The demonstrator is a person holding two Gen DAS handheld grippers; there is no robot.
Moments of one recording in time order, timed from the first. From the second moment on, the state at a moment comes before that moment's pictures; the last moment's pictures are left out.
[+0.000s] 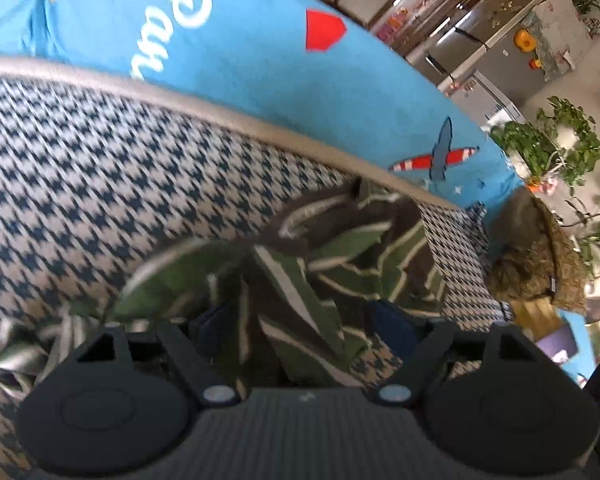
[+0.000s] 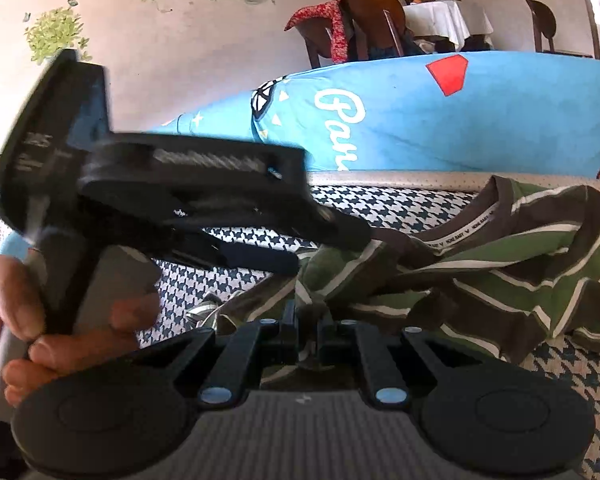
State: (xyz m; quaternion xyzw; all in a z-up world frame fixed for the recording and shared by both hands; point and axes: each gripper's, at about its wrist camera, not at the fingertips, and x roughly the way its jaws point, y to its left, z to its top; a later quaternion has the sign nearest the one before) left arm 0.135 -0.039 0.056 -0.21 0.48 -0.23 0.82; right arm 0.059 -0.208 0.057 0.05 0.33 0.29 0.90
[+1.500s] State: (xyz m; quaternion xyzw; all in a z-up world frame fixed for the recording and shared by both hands) left arm 0.150 -0.080 0.067 0.13 0.30 0.01 0.94; right arm 0.075 -0.241 0.050 0.05 0.40 0.13 0.90
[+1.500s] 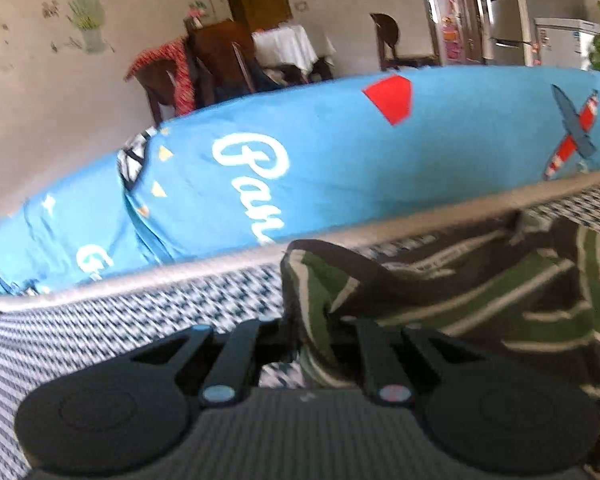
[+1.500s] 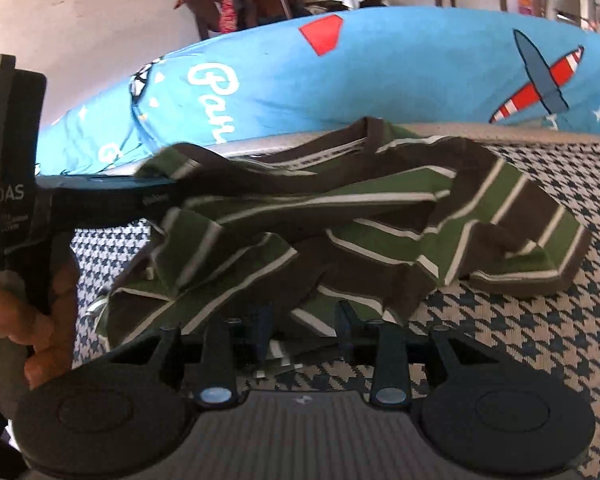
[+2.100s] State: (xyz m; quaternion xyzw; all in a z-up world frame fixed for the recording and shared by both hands) left arm 0.234 -0.061 0.042 0.17 0.27 0.05 0.94; right arm 0.092 -0.241 0.034 0.05 0.42 0.11 0.90
